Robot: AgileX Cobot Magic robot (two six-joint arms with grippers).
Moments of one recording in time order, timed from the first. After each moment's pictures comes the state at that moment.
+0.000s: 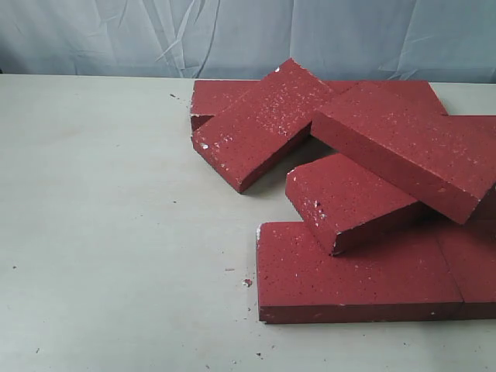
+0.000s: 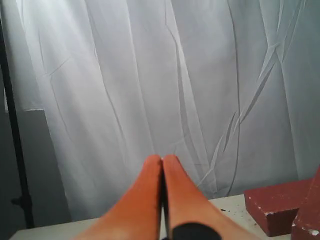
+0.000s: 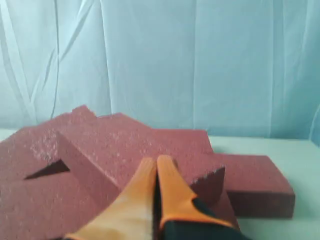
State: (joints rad) left arm -0.02 0.01 0.00 0.34 -0.20 -0.24; right arm 0.07 0.01 0.00 -0.03 0.08 0.05
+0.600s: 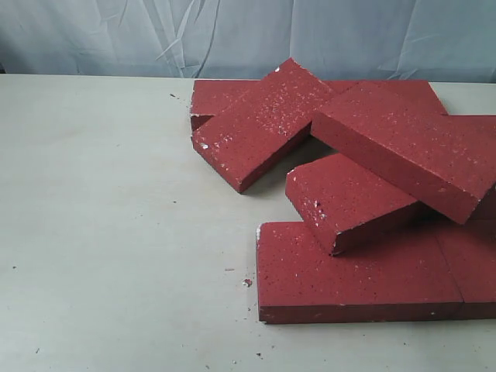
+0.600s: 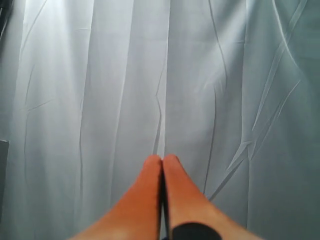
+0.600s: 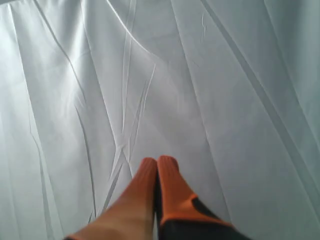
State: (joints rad) left arm -0.02 0.17 -0.17 0.21 -0.38 -0.41; right arm 0.07 0.06 -0.13 0.13 -0.30 0.13
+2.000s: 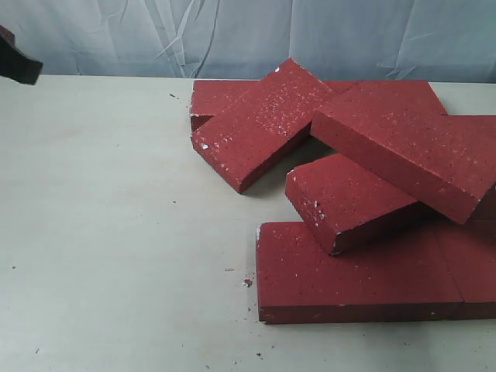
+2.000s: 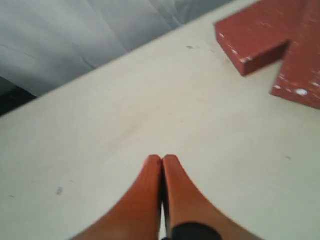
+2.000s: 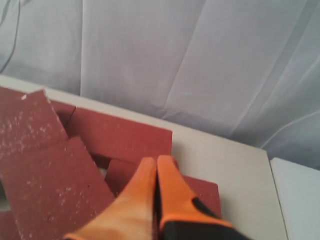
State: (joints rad) left arm -0.31 1.15 -1.04 0.26 0.67 0.03; right arm 0.07 1.06 -1.16 -0.09 0.65 -0.19
